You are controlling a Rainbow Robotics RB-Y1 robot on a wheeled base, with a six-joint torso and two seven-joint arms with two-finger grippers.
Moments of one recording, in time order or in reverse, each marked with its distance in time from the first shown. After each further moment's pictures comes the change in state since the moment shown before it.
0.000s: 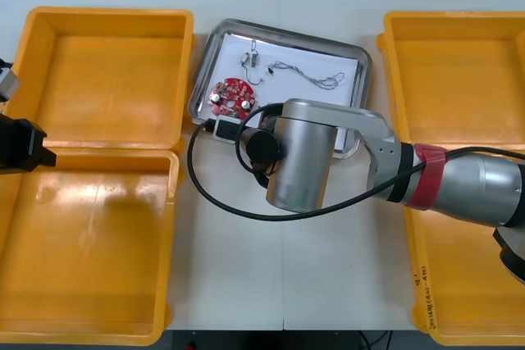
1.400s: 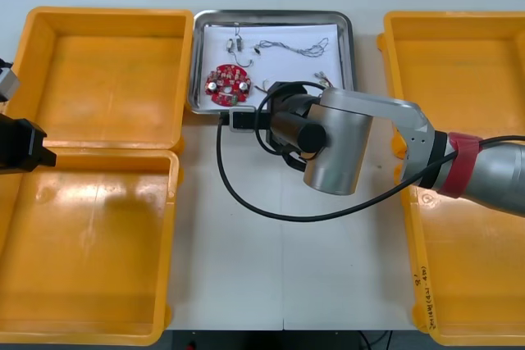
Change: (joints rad) right arm 0.000 -0.113 0.007 0.063 0.074 -0.339 0.221; left arm 0.000 0.000 0.000 0.000 0.000 0.000 0.000
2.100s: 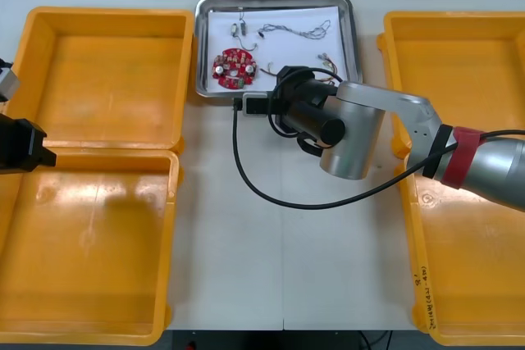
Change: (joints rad) right arm -0.002 0.001 -0.010 0.177 0.099 -0.246 0.000; left arm 0.000 0.000 0.000 0.000 0.000 0.000 0.000
